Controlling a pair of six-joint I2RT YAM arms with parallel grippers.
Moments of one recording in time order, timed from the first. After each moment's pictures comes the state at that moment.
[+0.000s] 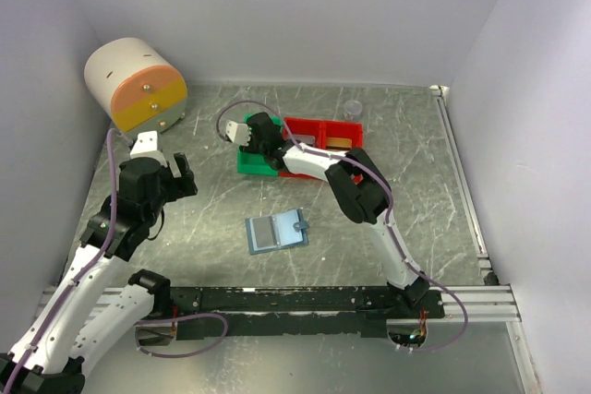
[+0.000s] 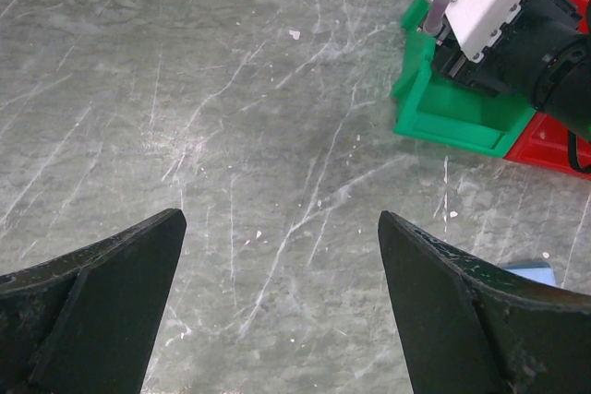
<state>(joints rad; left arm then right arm) -0.37 0.69 0.78 -0.57 -0.37 -0.36 0.75 2.35 1.71 0.08 0.27 -0.87</state>
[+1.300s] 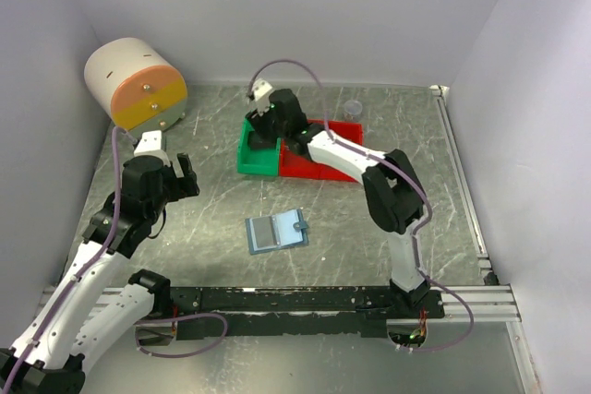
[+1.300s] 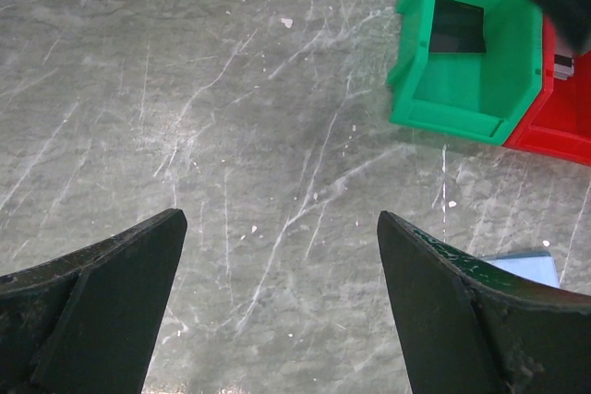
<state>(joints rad) -0.37 0.71 0.78 -0.57 -0.35 -0.35 0.70 2.09 1.59 0.04 0.10 -0.30</state>
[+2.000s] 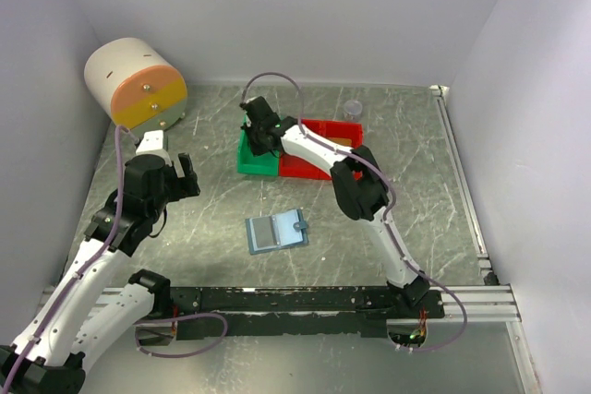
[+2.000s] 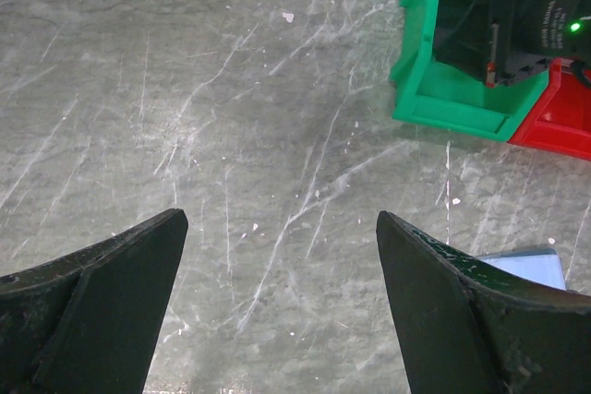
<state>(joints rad) -0.37 0.73 0.78 -0.57 -0.34 -0.35 0.72 2.38 2.00 -0.44 0.02 0.21</state>
